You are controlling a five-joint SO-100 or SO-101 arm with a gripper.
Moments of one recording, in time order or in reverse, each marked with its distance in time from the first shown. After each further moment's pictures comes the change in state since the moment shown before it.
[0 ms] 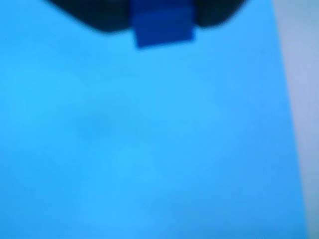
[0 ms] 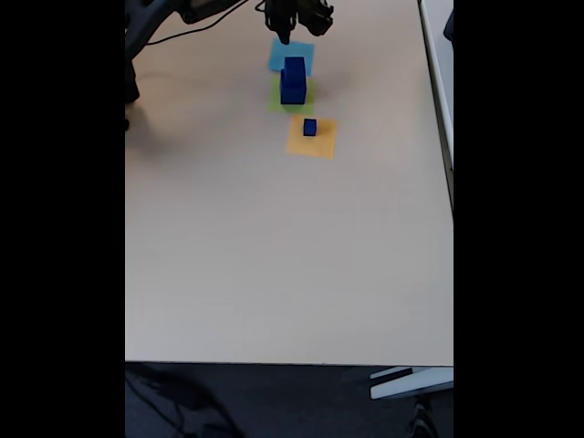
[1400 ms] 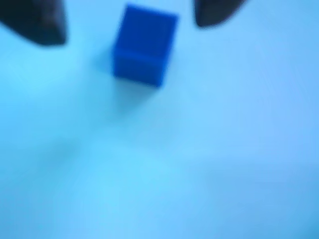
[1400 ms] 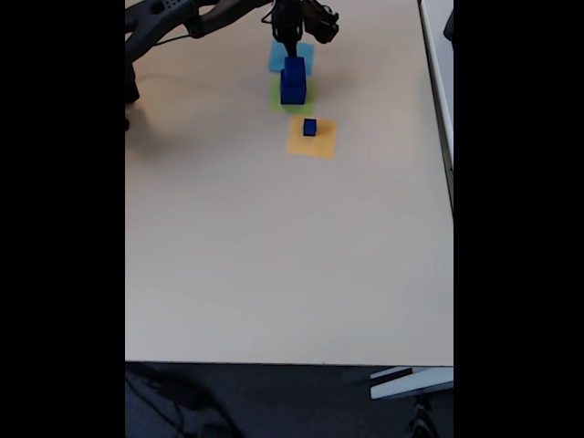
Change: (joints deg) arm 1.1 -8.1 -12.1 2.8 -4.6
